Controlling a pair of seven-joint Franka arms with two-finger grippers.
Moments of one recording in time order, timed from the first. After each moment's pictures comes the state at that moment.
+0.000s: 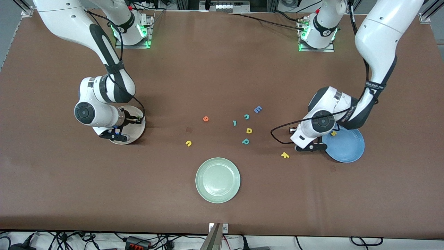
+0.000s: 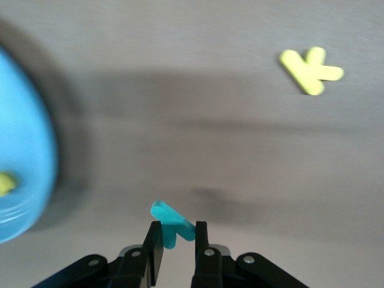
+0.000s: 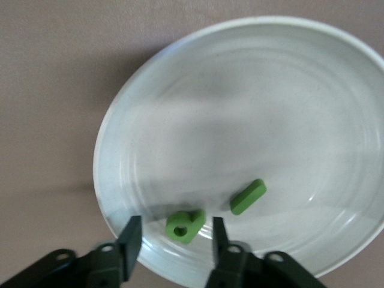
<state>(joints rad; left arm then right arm) 0.17 0.62 -0.50 -1.78 0.40 2.03 -0.62 0.22 0.47 -0.05 -2.00 0.14 2.22 0.22</state>
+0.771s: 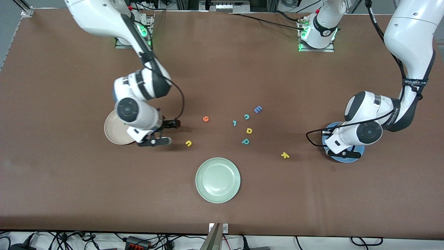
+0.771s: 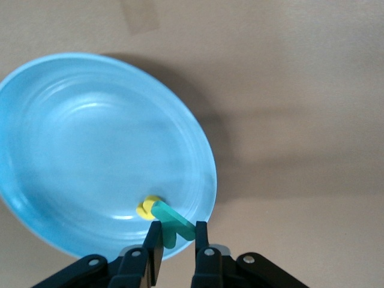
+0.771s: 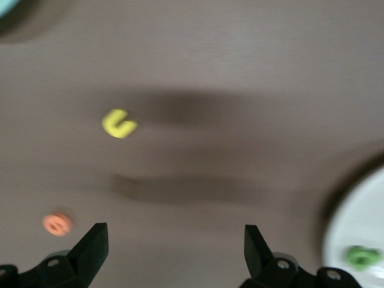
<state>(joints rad) 0.35 0.62 -0.49 -1.75 0.41 1.99 -0.22 0.48 0.60 -0.02 -1.65 0.14 2.13 0.35</state>
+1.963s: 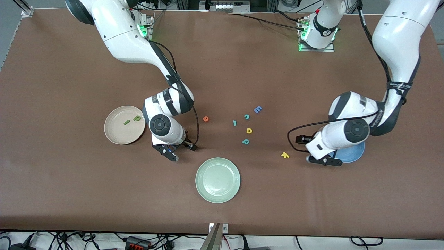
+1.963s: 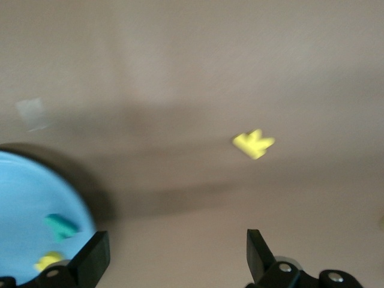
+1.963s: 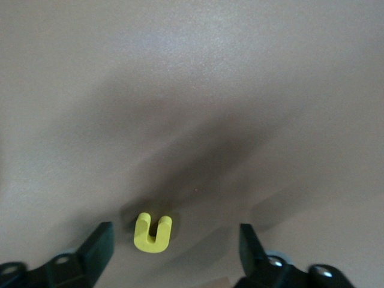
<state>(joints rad) 0.22 0.68 -0.57 -1.58 0.33 2.05 -0.36 0.52 0.86 -0.04 -1.42 0.14 2.23 1.04</state>
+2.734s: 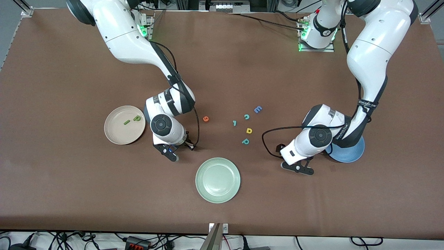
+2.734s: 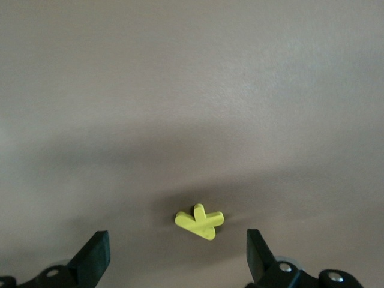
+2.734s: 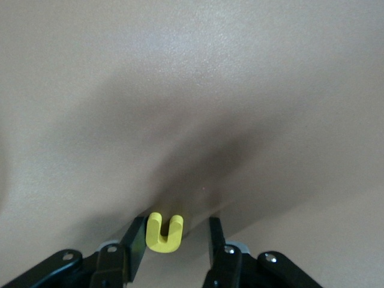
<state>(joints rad) 0.09 0.87 -0.50 -1.48 0.47 2.22 -0.25 0.53 0.87 -0.04 -1.41 0.14 2.24 1.06</state>
